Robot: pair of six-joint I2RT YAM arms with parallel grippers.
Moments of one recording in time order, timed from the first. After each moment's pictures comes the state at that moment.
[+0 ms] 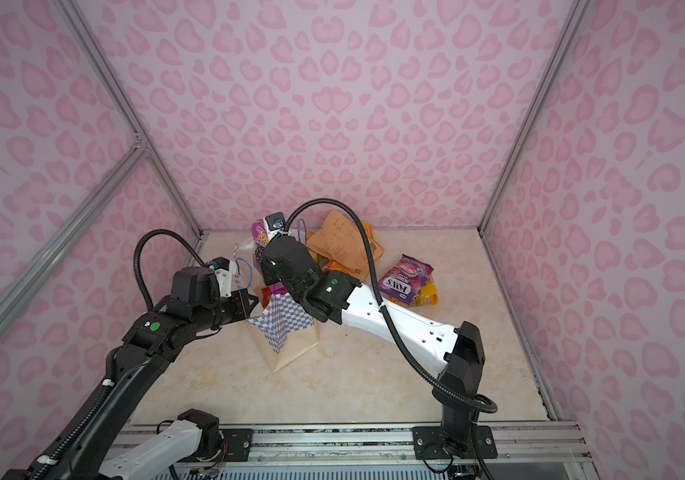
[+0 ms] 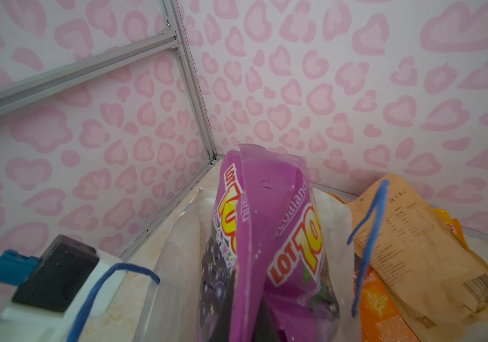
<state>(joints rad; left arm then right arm) -0.31 0.98 1.05 -0.77 0.18 -0.50 1.05 1.81 1.85 -0.33 0.45 0.30</state>
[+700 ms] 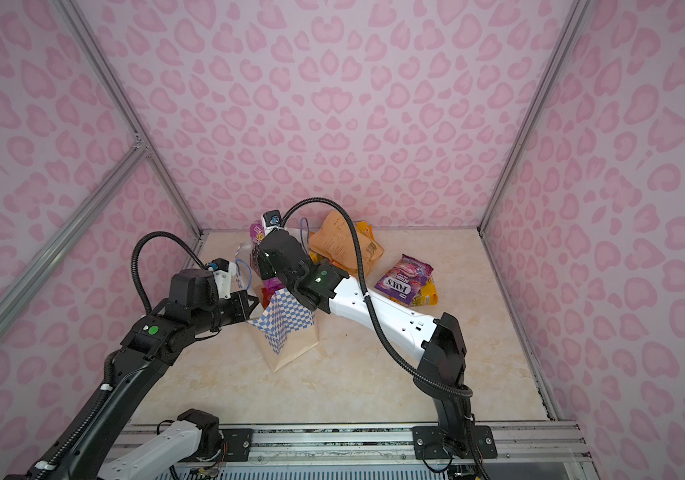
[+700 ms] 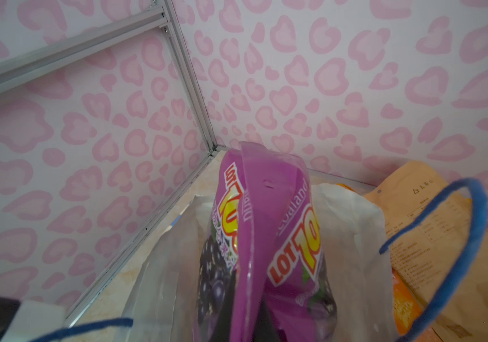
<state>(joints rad) -0.31 0.96 1.03 -0.76 0.18 -0.49 1.03 1.91 1.90 -0.35 0.40 0.34</state>
